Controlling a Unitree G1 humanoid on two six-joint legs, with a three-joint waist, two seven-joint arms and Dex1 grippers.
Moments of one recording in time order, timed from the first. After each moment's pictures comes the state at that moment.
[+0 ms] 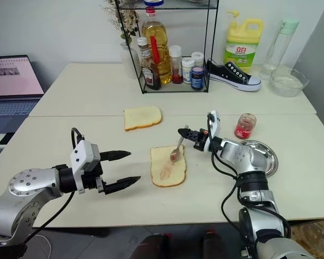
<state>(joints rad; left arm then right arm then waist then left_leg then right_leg) -0.03 0.80 0.18 -0.47 -0.51 0.52 -0.97 -0.70 -0.17 -0.14 0.30 0.77 0.96 0.60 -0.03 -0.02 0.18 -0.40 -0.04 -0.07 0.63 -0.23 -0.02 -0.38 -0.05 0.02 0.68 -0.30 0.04</state>
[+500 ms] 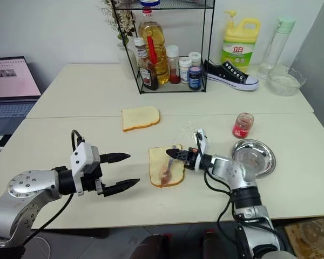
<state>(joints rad) -0.01 0.82 0.18 -0.48 -0.51 0.53 -0.97 -0.64 -0.10 -0.05 0.36 0.72 0.91 0.62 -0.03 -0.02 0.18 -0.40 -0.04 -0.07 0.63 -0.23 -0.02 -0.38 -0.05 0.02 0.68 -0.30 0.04</state>
